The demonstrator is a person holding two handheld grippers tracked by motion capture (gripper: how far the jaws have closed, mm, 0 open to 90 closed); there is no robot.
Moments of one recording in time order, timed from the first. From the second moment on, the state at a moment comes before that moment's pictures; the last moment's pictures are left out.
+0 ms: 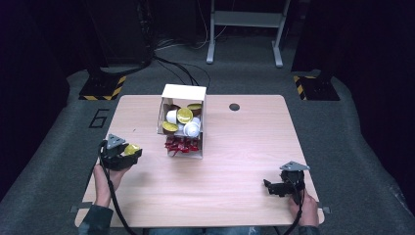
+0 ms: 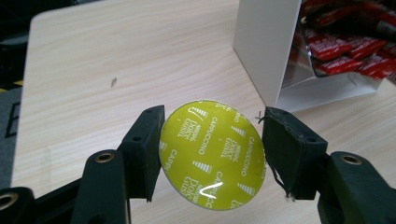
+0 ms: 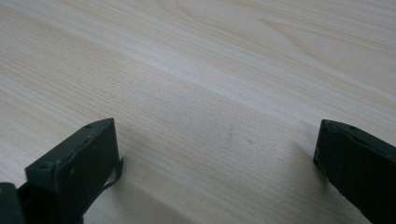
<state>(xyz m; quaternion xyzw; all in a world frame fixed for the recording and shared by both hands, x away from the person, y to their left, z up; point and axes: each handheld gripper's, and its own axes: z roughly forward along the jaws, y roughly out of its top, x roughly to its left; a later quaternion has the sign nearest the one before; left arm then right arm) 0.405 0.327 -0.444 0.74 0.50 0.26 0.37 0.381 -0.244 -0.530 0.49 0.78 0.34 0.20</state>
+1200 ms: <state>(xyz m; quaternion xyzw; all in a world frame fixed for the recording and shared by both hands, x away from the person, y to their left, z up) 0.428 0.330 -0.499 0.73 0.55 0.20 0.34 0.381 -0.244 -0.530 0.48 0.78 0.33 0.20</state>
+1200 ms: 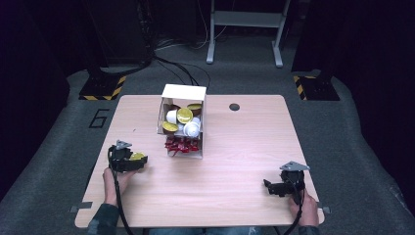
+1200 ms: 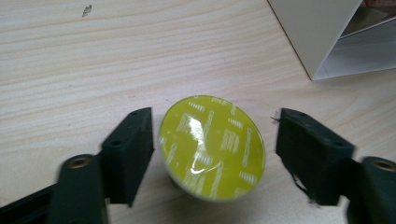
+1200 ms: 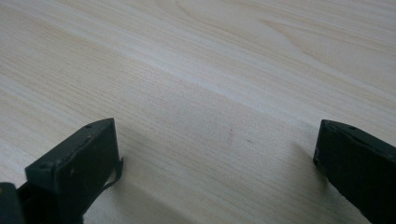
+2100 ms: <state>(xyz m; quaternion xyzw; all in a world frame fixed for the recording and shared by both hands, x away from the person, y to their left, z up) 0.348 0.356 -0.456 0.72 0.53 0.25 0.37 0.381 -0.244 -0.530 0.48 0.78 0.34 0.20</state>
